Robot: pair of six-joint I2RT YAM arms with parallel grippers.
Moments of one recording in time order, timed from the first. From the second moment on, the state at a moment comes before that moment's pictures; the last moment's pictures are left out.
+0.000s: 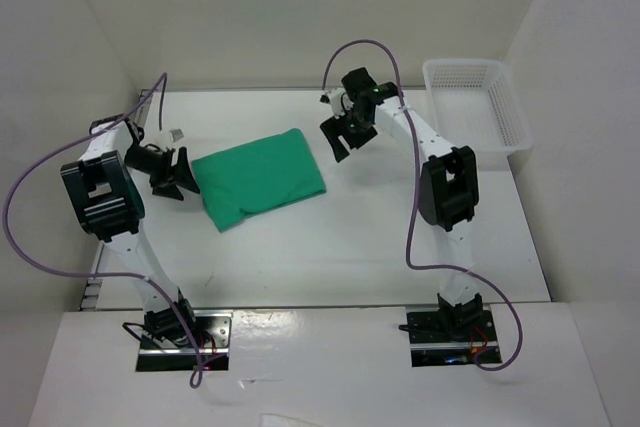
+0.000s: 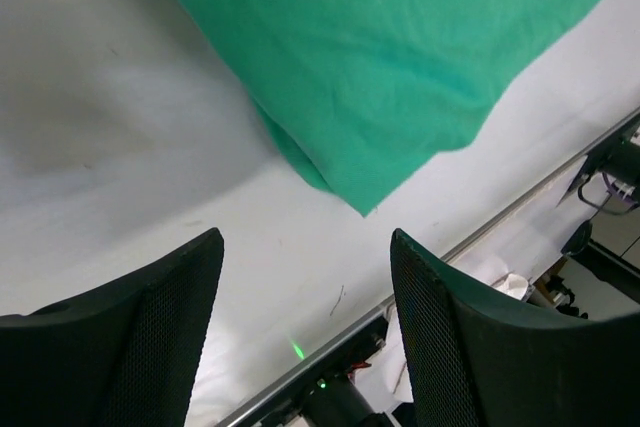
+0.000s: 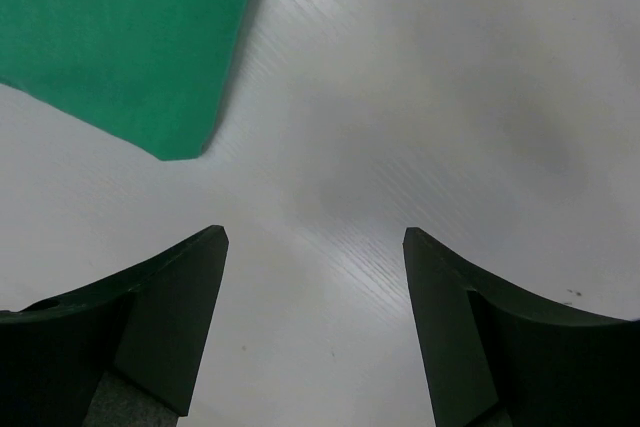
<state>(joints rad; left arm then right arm) 0.41 2.10 1.64 -1.24 0.64 0.40 0.42 2.16 2.02 -0.98 -0.18 -0.26</state>
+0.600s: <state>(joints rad) 0.28 2.05 1.42 -1.18 0.64 0.41 0.56 2.53 2.43 -0.98 -0.35 -0.12</state>
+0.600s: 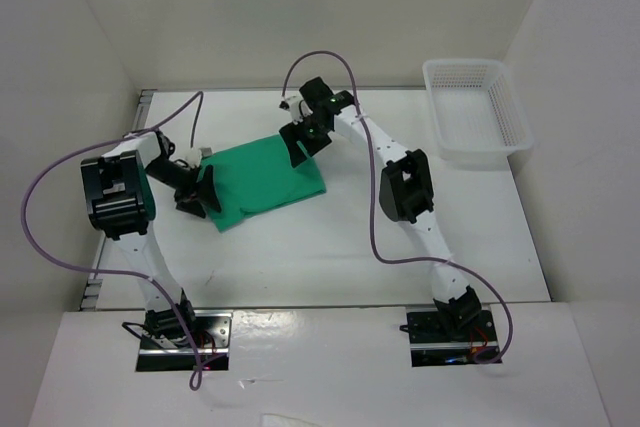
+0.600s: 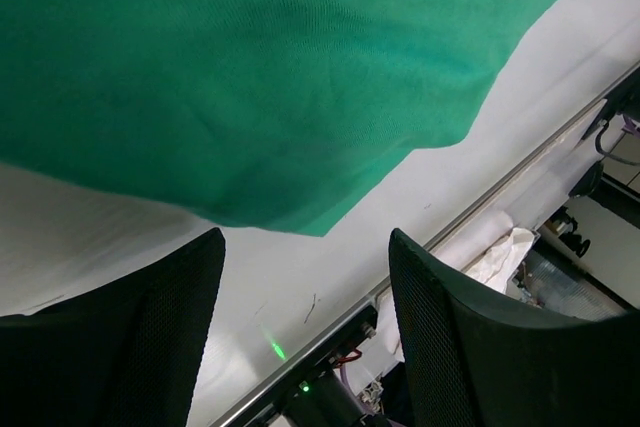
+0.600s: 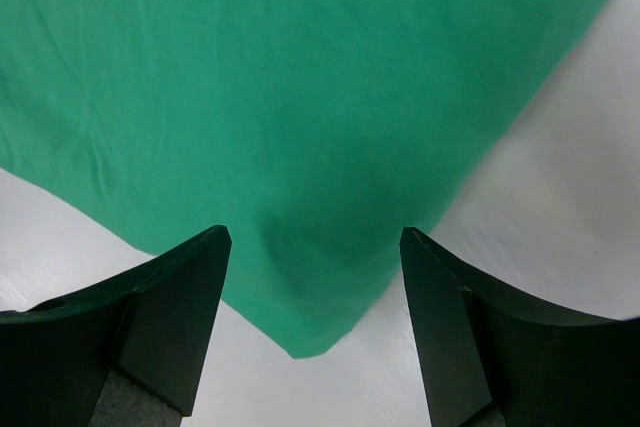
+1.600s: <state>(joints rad) 0.21 2.05 1.34 -1.11 0.62 0.36 0.55 2.62 2.57 -1.03 -0.34 -0.11</state>
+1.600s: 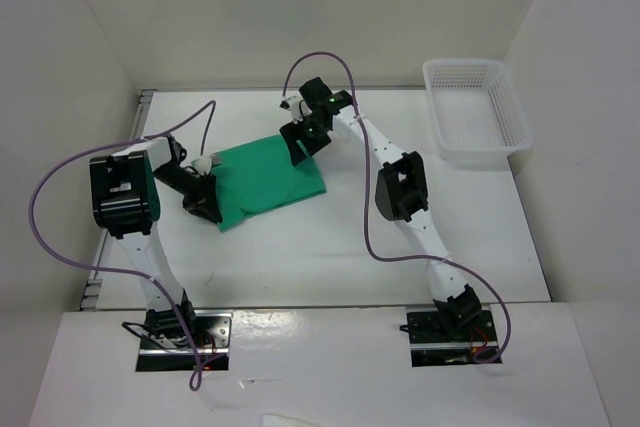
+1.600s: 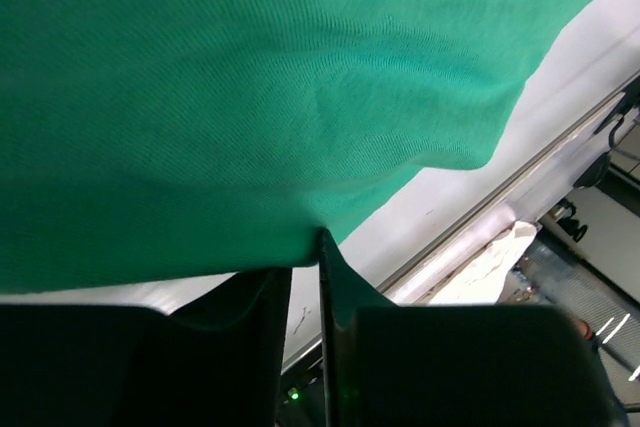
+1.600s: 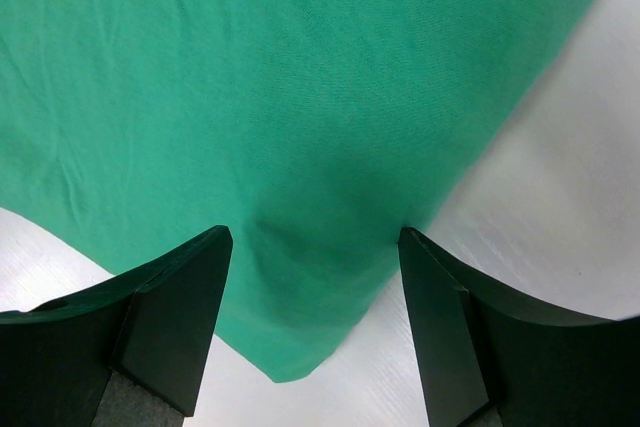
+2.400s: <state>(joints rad) 0.21 2.15 1.50 -1.24 0.46 0.45 0.55 2.62 2.57 -1.04 -0.34 -0.12</state>
